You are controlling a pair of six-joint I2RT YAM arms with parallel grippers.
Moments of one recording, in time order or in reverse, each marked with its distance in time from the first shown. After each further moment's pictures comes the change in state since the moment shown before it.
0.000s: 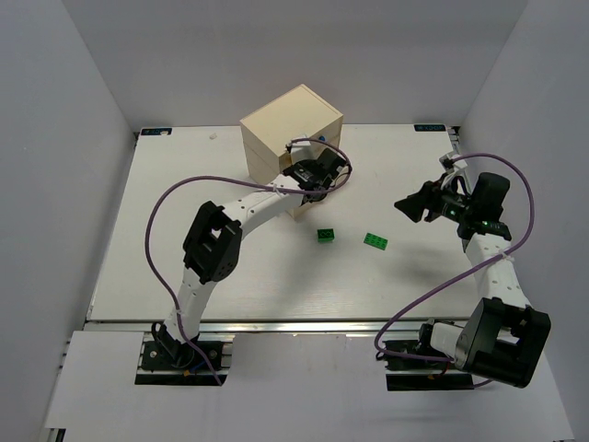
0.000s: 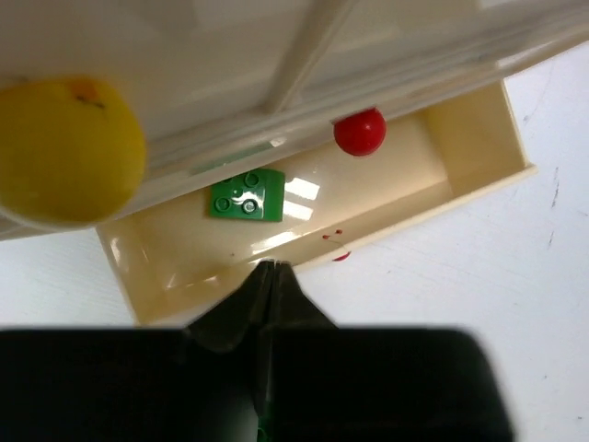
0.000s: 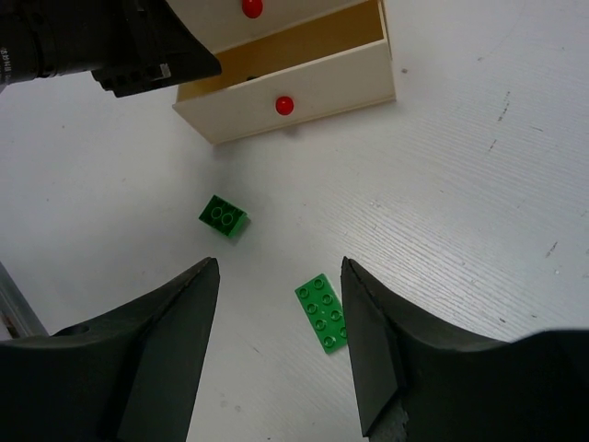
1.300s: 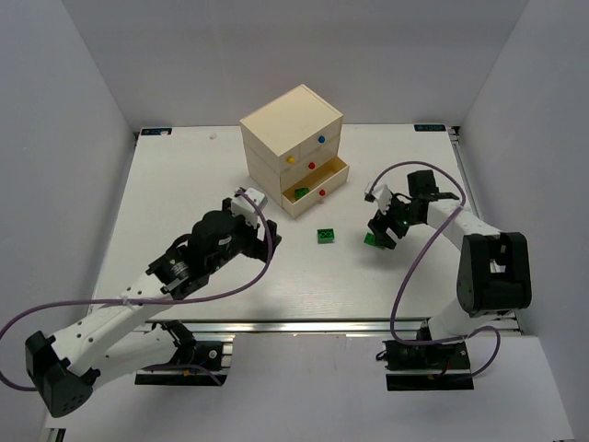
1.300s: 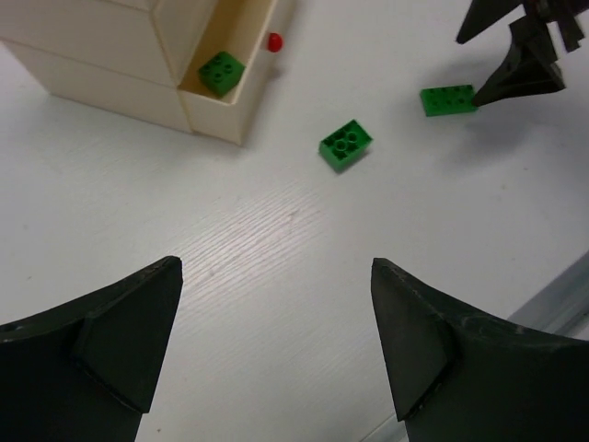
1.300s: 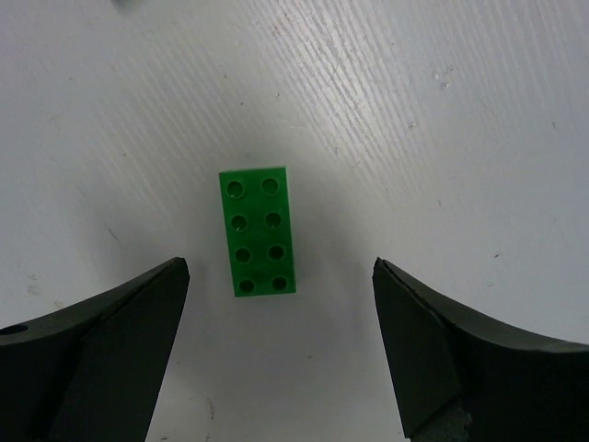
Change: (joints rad) left arm -0.009 -1.265 -1.117 0.417 0.575 0.900; right arm 0.330 0.385 0.150 -0.419 0.451 -0.820
